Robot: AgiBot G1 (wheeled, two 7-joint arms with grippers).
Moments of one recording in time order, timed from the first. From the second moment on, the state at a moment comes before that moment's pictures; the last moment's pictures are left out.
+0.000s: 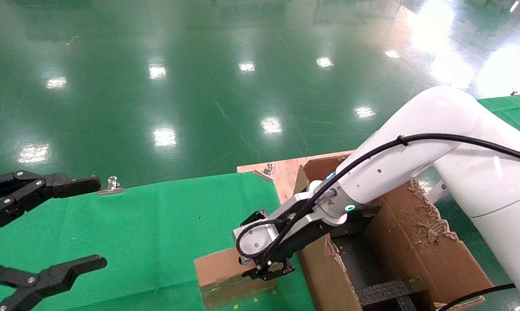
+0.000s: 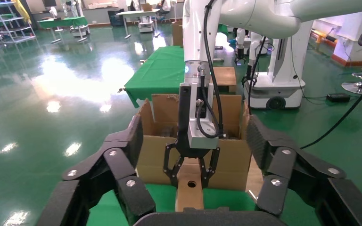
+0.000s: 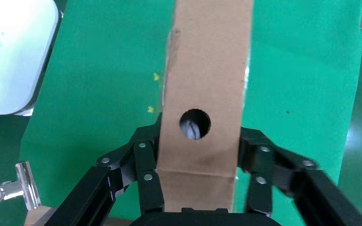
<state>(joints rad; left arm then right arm) -1.07 0.61 0.28 -1.28 0.73 1.49 -0.19 1.53 -0.96 -0.83 1.17 -1.65 -1.55 0.10</state>
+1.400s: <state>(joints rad) -1.08 0.61 0.29 -1.28 0.73 1.49 -0.18 2.19 -0.78 -1.27 0.77 -1.21 -1.60 -0.18</state>
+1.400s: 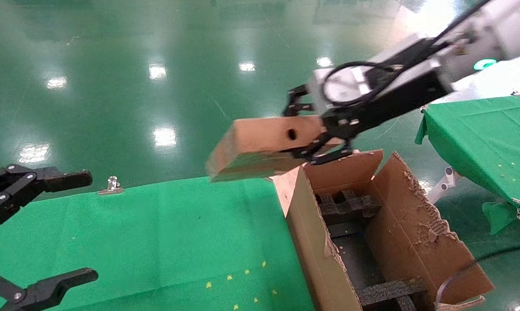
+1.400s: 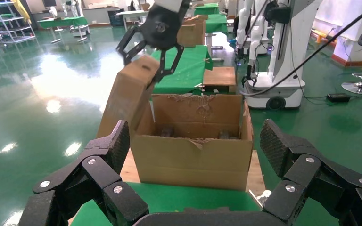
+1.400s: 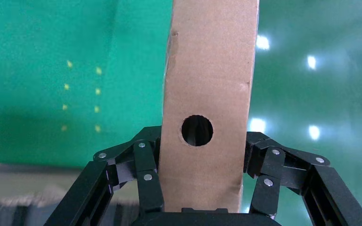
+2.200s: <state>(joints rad) -1.08 0.61 0.29 -1.28 0.73 1.49 -0.18 2.44 -0.43 -1.73 0.72 -1.23 -1.60 -0.21</state>
